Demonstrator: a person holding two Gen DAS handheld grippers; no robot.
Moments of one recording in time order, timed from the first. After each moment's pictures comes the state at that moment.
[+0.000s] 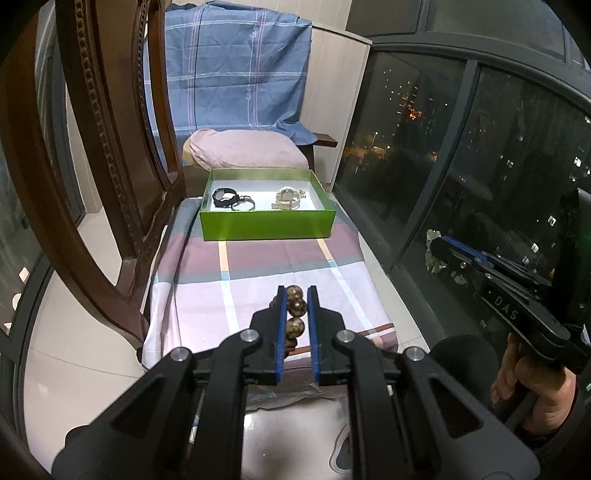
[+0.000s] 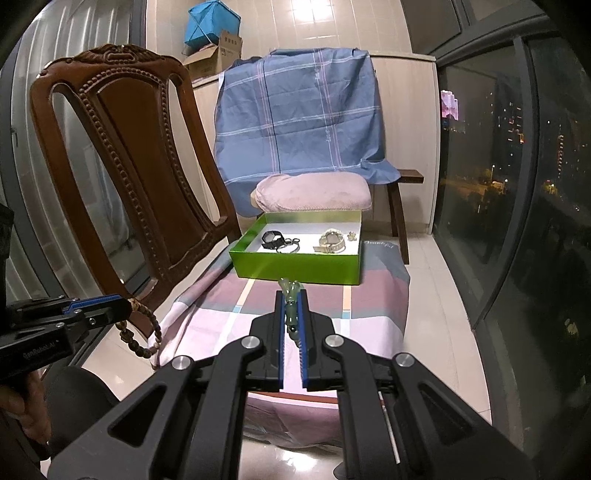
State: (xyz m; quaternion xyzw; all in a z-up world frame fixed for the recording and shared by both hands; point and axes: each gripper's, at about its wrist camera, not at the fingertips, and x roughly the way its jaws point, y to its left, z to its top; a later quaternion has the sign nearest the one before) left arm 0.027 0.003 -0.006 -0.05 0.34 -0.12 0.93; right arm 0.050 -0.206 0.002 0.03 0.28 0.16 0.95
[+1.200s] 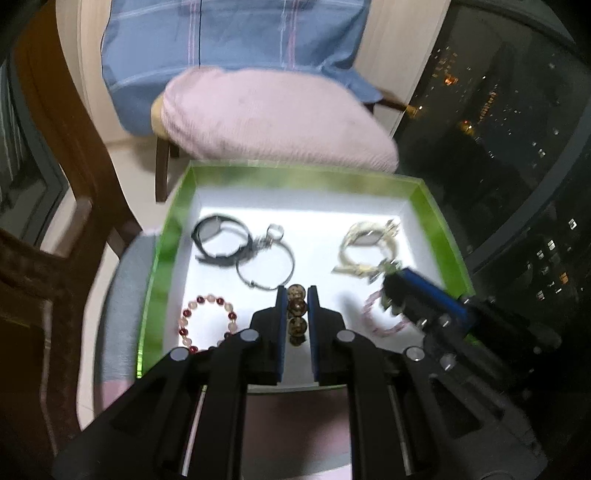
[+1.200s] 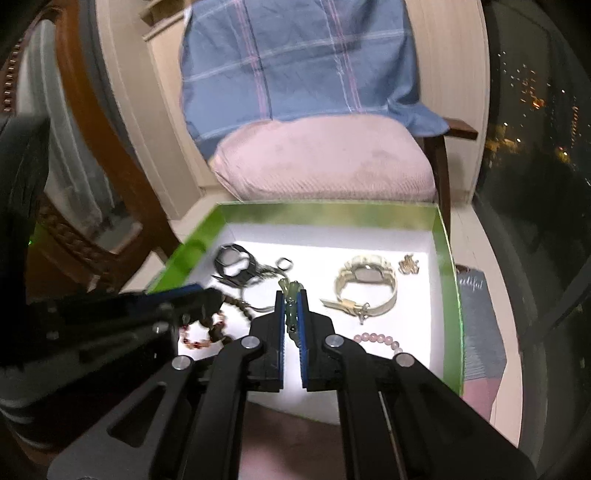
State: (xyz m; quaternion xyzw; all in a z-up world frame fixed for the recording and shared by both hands) left arm 0.393 0.000 -0.115 -0.07 0.46 -0.07 0.88; right arm 0.388 -0.135 -0.111 0.04 0.39 0.17 0.91
